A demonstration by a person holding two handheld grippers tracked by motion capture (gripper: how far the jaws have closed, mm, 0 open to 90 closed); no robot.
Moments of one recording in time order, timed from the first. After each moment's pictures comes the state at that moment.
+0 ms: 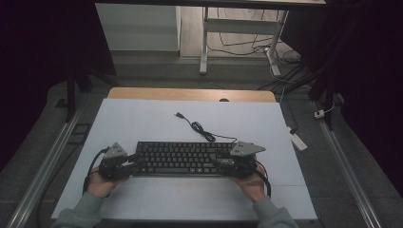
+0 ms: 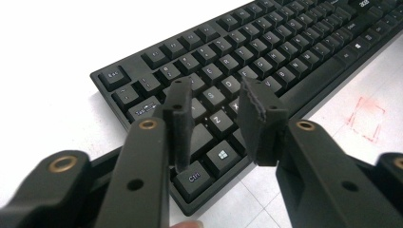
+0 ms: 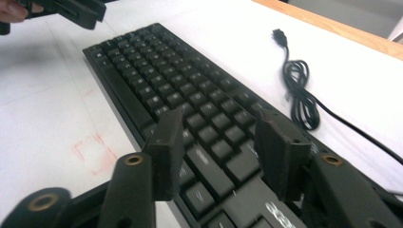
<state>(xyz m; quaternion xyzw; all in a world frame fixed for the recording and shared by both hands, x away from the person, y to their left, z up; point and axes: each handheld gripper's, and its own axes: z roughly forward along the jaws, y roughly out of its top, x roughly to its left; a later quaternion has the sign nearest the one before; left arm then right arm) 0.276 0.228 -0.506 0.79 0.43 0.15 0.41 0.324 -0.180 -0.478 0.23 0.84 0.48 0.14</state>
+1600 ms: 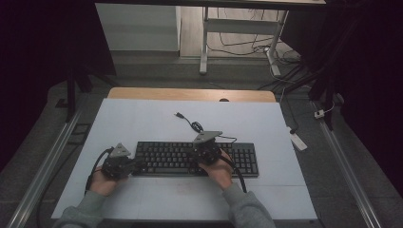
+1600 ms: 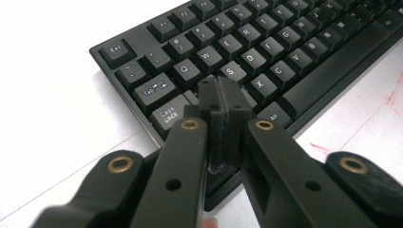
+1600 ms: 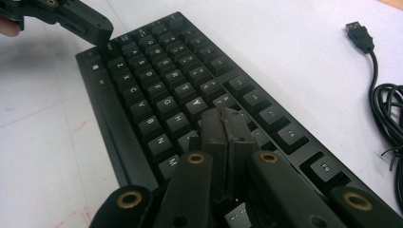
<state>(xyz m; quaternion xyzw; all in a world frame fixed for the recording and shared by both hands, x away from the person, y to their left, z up) 0.287 0.227 -0.521 0.81 0.44 0.14 0.36 0.367 -0.082 -0.497 0.22 0.87 0.43 0.09</state>
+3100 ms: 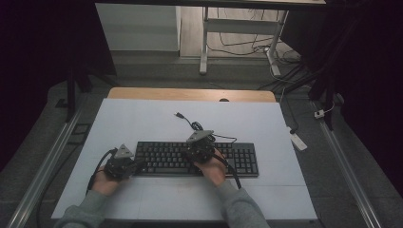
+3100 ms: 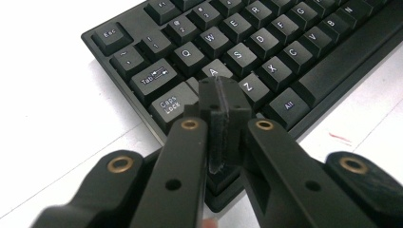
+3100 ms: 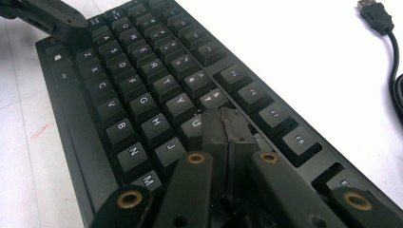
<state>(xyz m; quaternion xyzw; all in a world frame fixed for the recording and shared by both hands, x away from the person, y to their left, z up) 0.291 0.223 -0.530 0.82 0.43 0.14 0.34 0.381 -0.064 -0.517 0.23 0.88 0.40 0.09</state>
